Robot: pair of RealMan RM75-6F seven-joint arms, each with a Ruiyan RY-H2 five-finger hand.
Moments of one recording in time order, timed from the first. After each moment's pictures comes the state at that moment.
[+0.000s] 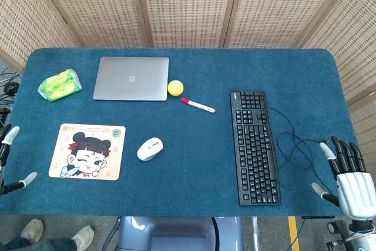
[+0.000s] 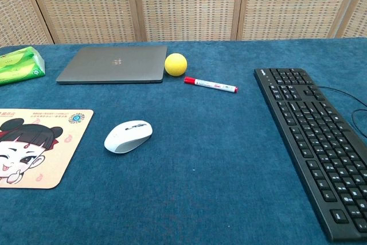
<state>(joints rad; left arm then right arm) -0.03 -1.03 -0.05 -1.75 1.54 1.58 -0.01 0.01 -1.13 0.05 -1.64 -1.68 1.66 -0.11</state>
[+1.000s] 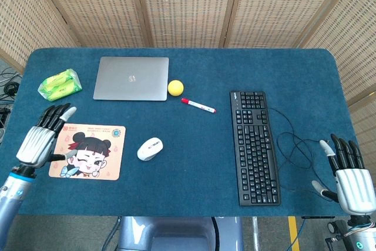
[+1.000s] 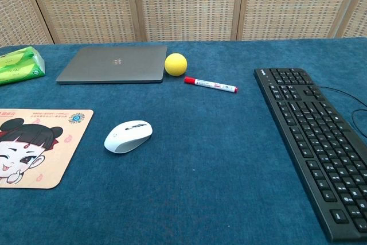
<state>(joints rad) -0.34 -1.24 -0.11 -1.38 1.64 1.33 -0.21 0.03 -1.14 0.07 -1.62 -1.62 1.61 -0.11</state>
